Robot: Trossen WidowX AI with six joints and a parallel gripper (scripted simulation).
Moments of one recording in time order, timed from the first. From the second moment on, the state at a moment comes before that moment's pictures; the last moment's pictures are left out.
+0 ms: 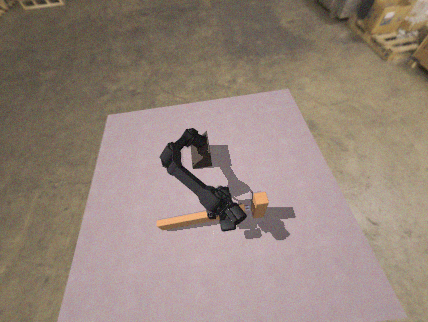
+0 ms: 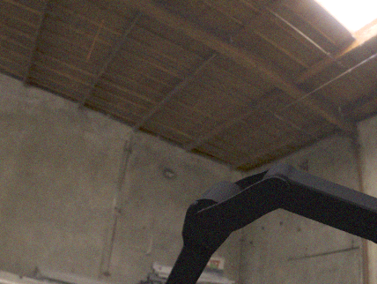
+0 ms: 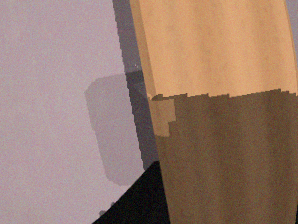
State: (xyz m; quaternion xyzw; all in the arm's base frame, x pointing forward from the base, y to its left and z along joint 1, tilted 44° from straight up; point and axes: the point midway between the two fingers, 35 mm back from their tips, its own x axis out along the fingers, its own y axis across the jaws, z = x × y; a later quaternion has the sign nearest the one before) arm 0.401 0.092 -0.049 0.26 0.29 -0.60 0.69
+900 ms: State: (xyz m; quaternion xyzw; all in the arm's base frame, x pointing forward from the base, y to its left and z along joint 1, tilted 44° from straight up) arm 0.401 0.094 -0.050 0.26 0.29 -0.60 0.69
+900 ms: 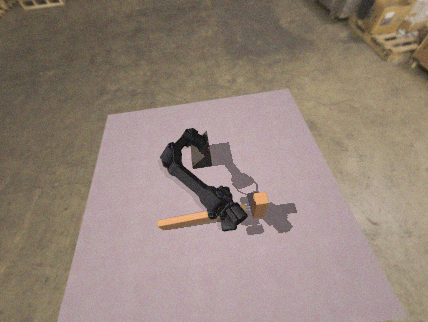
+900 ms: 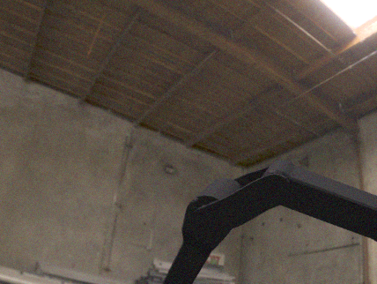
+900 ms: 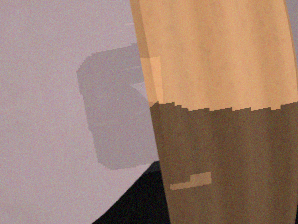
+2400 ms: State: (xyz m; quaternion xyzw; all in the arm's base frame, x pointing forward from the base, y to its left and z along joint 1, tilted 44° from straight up) arm 0.400 0.097 -0.054 0.26 0.29 -0.61 0.69
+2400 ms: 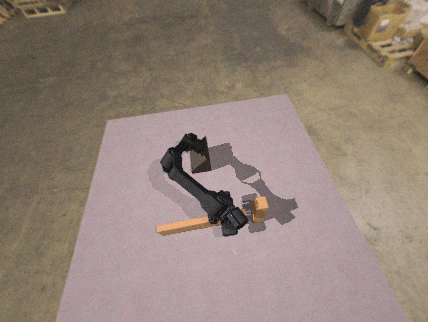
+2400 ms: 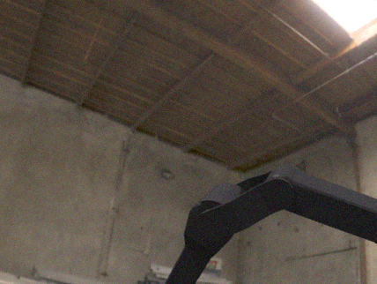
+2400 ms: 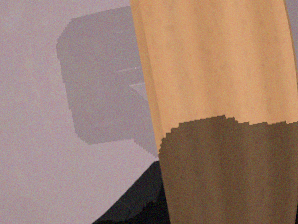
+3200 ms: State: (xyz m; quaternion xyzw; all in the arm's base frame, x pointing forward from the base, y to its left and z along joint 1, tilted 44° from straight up) arm 0.401 0.099 -0.055 0.26 0.29 -0.60 0.69
